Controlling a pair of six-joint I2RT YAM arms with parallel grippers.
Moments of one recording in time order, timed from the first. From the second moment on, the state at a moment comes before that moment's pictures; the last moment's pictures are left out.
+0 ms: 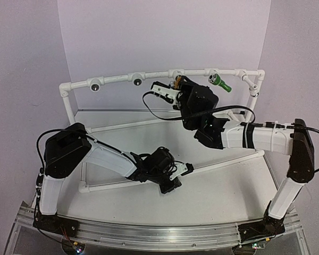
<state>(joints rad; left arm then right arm) -1.11 2.13 1.28 0.06 0.18 0.16 0.94 1.76 1.37 0.65 0.85 -1.55</state>
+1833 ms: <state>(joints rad) -1.16 2.27 1.54 -0.11 0.24 0.12 0.96 1.75 1.52 0.26 0.92 -0.62</state>
